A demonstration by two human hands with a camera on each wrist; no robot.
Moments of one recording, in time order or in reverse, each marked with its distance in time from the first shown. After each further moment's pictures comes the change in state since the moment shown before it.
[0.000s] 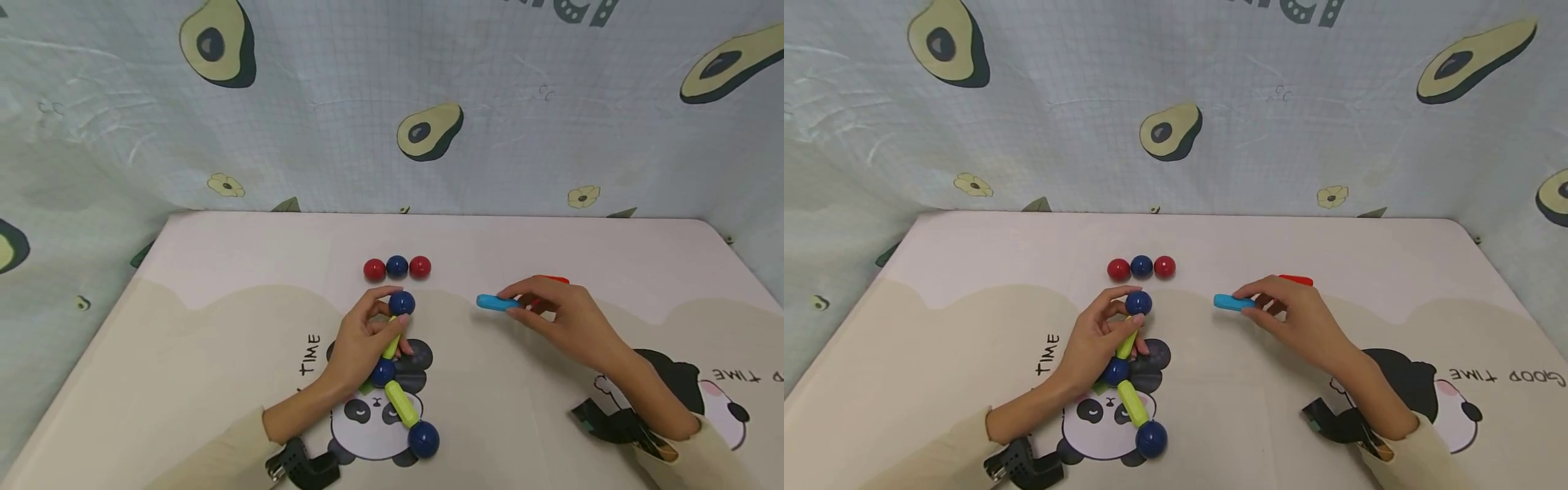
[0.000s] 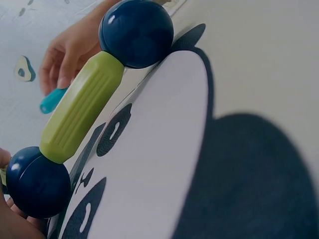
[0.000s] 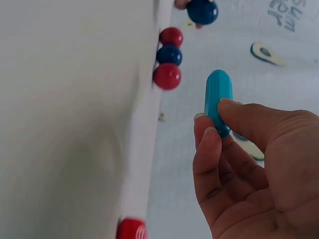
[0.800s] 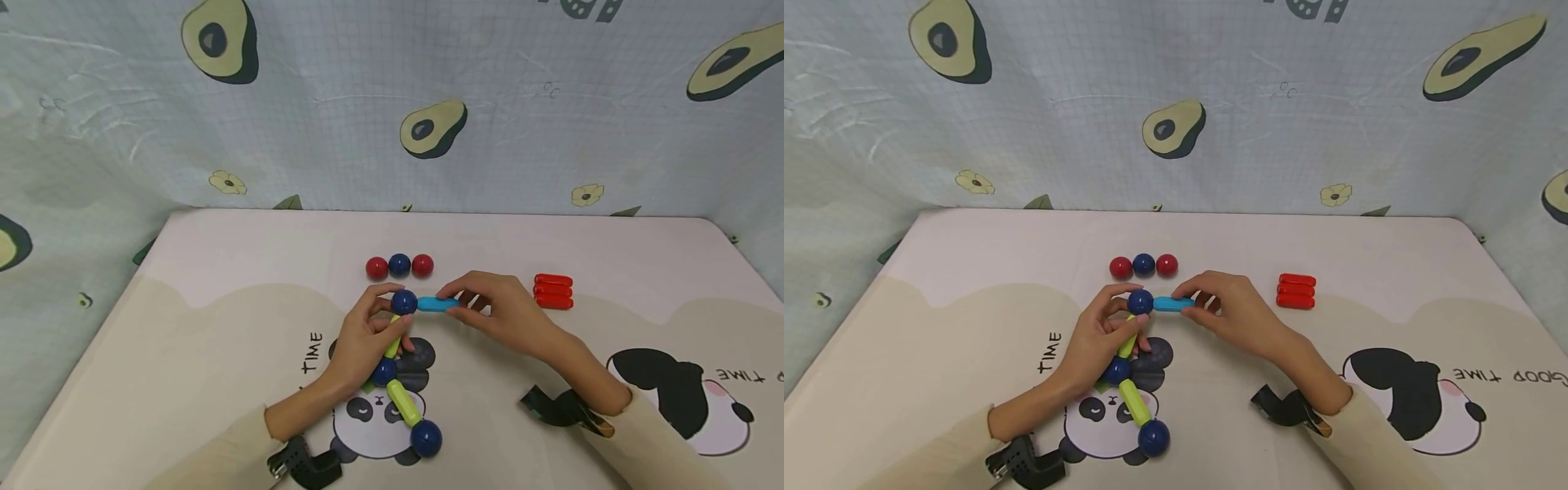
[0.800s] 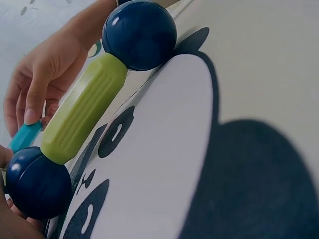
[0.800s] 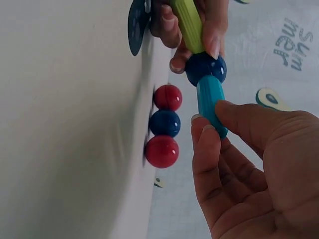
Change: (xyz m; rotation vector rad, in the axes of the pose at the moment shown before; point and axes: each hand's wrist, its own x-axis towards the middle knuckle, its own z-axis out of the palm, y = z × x) left_hand 0.001 -0.001 -0.001 -0.007 -0.001 0.007; right_hand 0.046 -0.035 0.044 0.082 -0.162 -0.019
